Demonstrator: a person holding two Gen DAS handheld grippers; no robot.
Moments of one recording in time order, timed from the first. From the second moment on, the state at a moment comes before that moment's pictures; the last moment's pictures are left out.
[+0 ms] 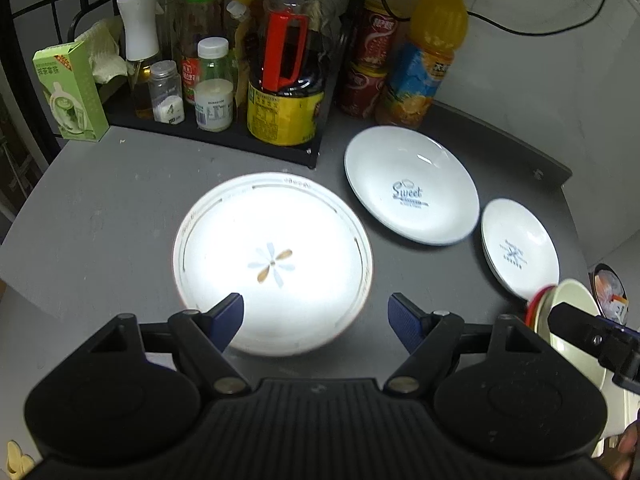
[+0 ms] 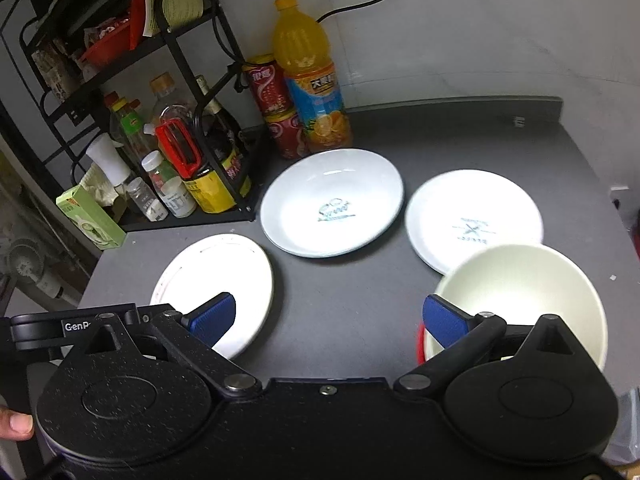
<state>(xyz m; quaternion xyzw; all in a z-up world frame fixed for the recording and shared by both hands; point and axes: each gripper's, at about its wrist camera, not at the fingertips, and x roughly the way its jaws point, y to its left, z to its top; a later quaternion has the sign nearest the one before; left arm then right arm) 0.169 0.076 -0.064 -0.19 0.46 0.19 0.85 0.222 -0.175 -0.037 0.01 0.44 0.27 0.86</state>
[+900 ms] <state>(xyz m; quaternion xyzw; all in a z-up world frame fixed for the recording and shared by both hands) 0.316 0.148 -0.110 -0.24 0.49 0.13 0.83 0.359 -0.121 -0.088 0.04 0.50 0.21 0.84</state>
